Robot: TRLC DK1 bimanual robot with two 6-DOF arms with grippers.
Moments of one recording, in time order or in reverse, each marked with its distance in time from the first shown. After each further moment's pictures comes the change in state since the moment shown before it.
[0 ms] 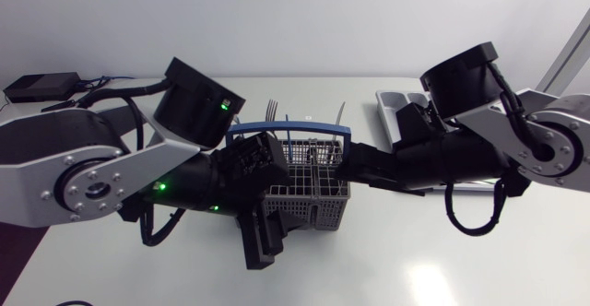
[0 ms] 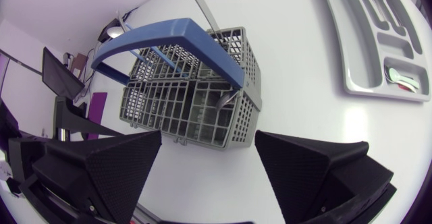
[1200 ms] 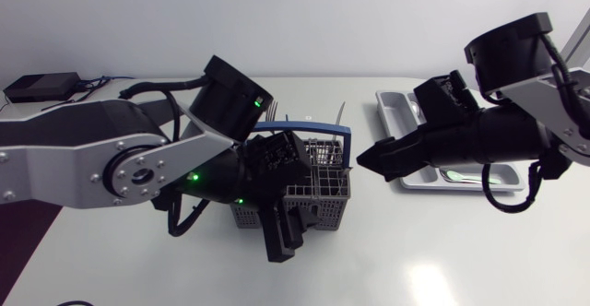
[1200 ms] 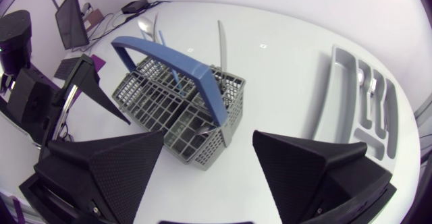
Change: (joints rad) left arm -0.027 0.106 0.080 0.000 0.000 0.000; right arm -0.104 -0.075 0.045 -0.027 0.002 -0.543
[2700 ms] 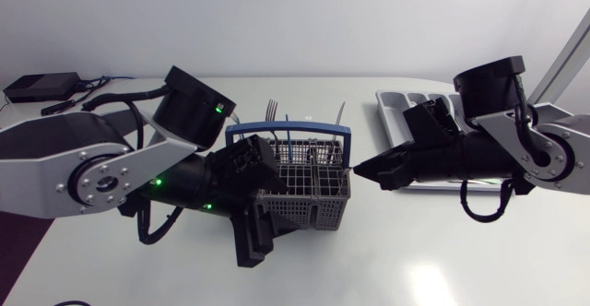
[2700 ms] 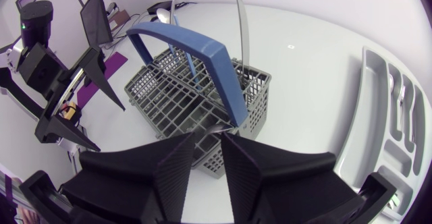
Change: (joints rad) left arm 0.091 -0.085 -0.105 -0.003 0.106 0.011; right arm -0.086 0.089 -0.134 0.220 -0.265 -0.079
